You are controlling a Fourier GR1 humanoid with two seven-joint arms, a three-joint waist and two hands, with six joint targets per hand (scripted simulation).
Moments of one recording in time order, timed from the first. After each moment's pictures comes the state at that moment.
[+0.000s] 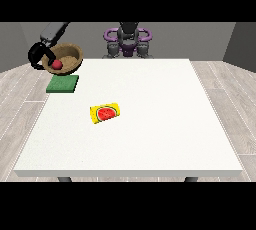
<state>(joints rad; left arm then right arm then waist) -0.65 0.69 0.56 -1.13 0.33 -0.44 0.14 -0.58 -0.65 -0.28 -0.64 -0.13 -0.05 0.05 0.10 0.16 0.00</state>
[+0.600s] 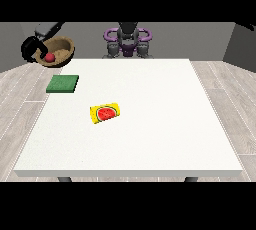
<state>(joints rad) -0.54 0.76 0.62 -0.97 0.31 -0.49 -0.05 -0.55 -0.67 -0.29 -0.70 -0.14 0.02 0.09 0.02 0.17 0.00</state>
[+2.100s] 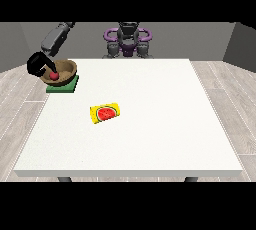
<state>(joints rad) -0.55 0.87 0.61 -0.92 0.37 -0.53 -0.12 -0.62 -0.60 -0.42 -0.56 -0.22 -0.14 -0.03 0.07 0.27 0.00</state>
